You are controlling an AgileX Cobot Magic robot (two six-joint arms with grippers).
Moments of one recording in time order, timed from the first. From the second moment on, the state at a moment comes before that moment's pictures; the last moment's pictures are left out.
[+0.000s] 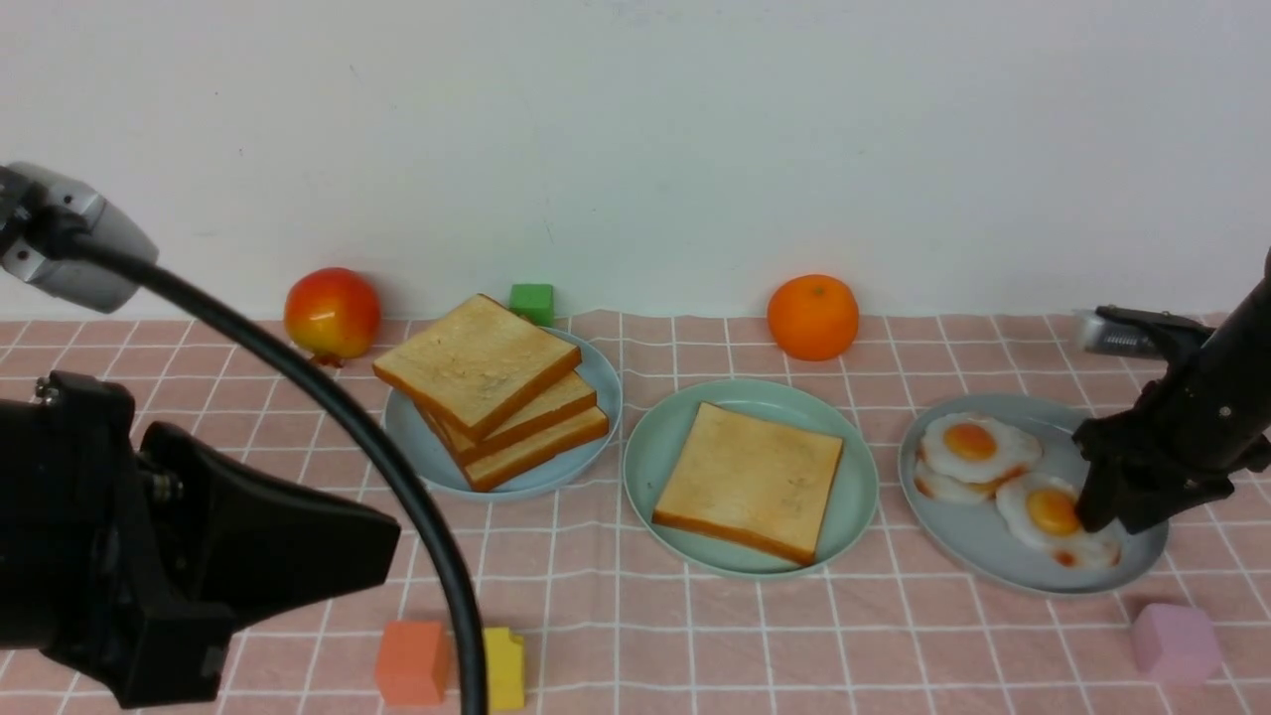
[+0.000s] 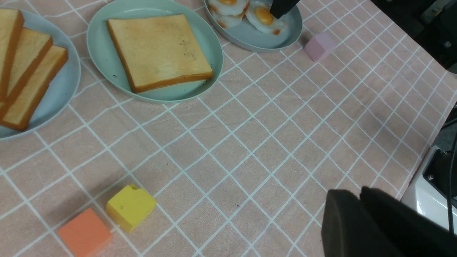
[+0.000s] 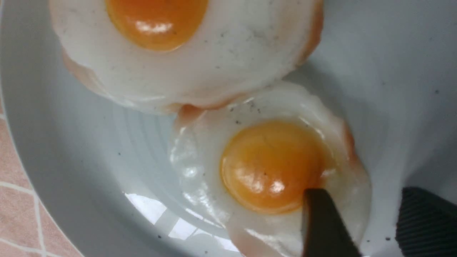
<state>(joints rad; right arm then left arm) -0.17 2.11 -1.50 0.35 1.01 -0.53 -0.21 0.87 -0.88 -0.81 0.94 0.59</state>
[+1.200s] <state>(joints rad) -0.09 2.00 -1.48 0.37 0.94 -1.04 -0.21 0.87 -0.88 -0.81 0.94 0.59</state>
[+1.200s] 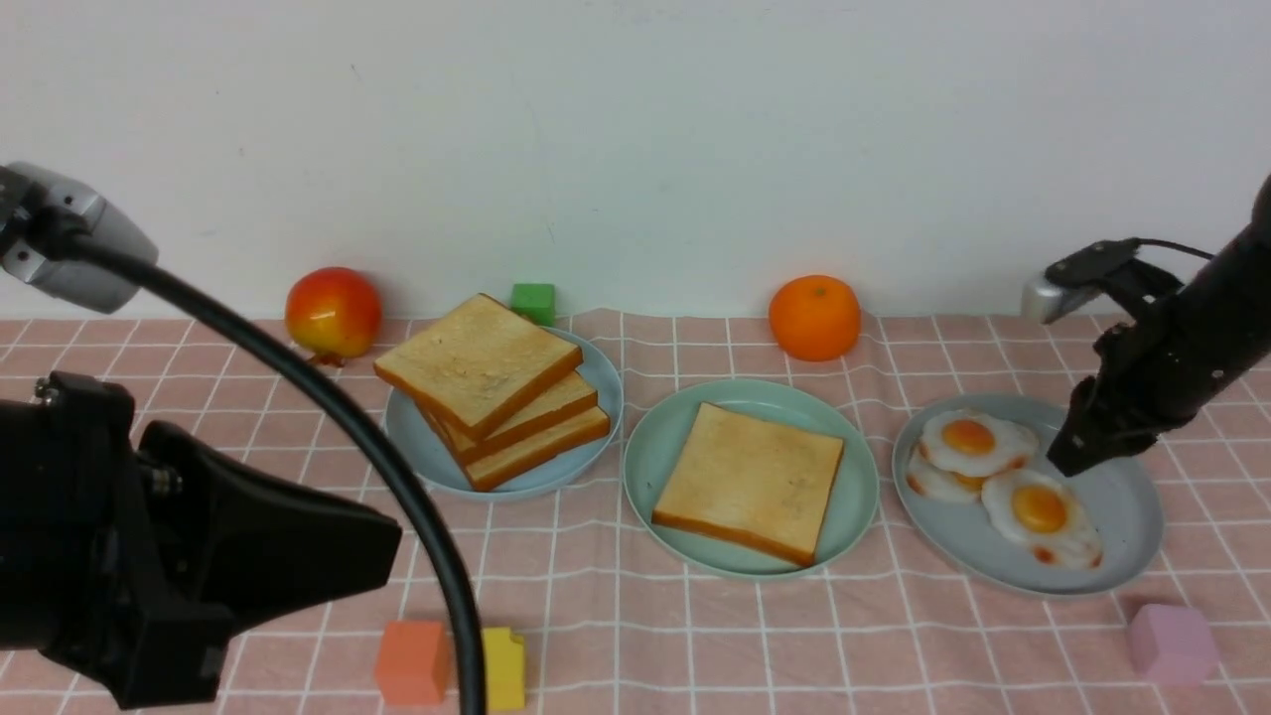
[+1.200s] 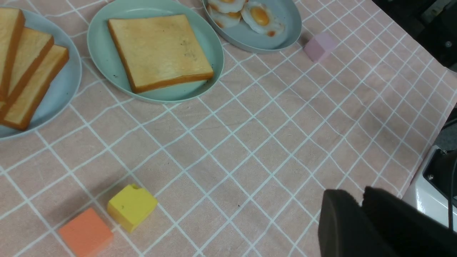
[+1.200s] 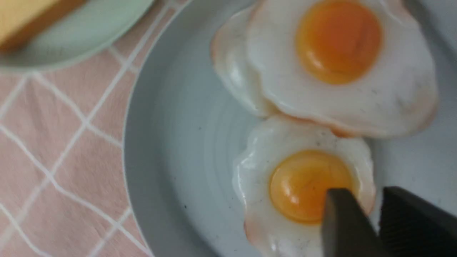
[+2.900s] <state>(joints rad) -0.24 2.06 -1.48 0.76 0.92 -0.33 -0.21 0.87 -0.88 -0.81 0.92 0.59</state>
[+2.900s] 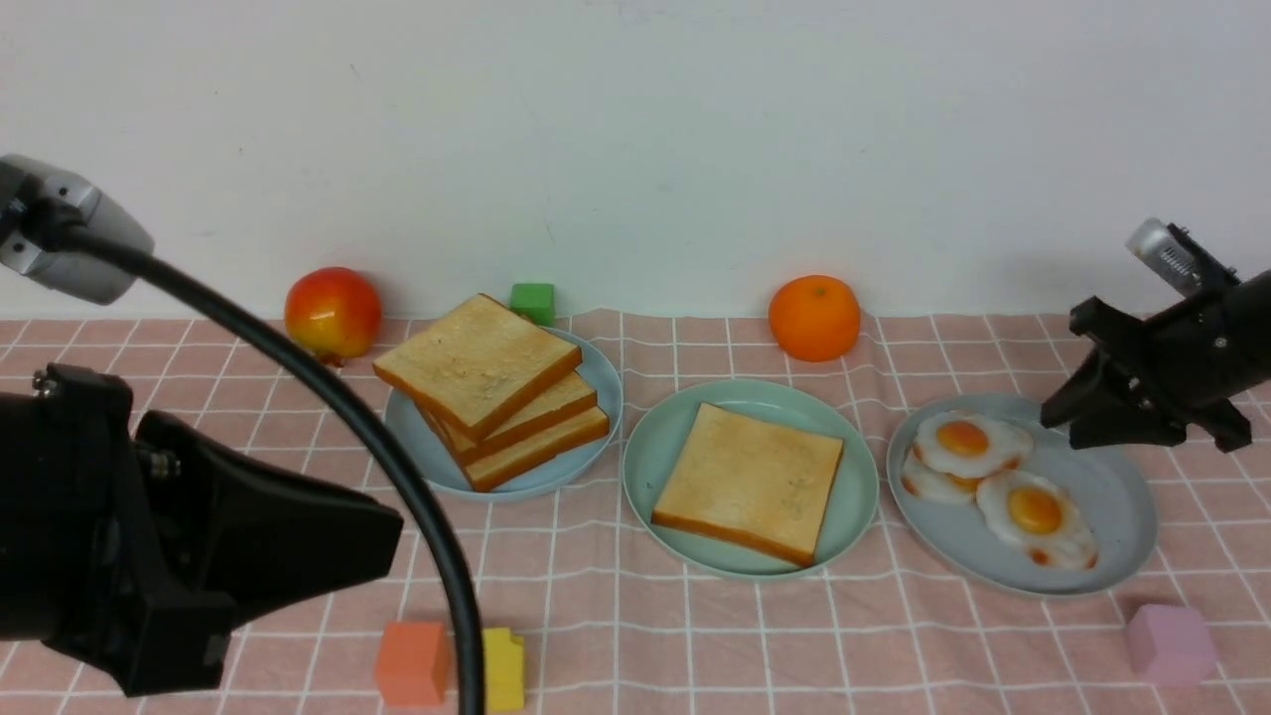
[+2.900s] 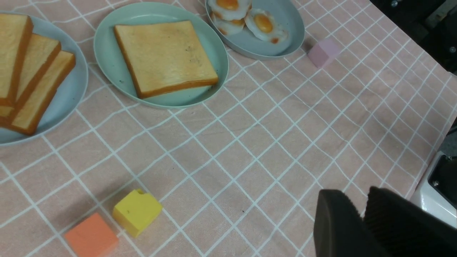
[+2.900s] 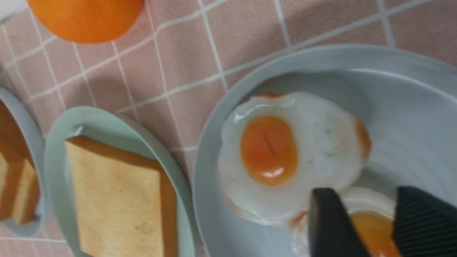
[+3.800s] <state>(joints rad) -0.24 2.20 -1.48 1.02 0.85 -0.41 -0.21 0.87 -0.88 -0.81 0.93 0.59</state>
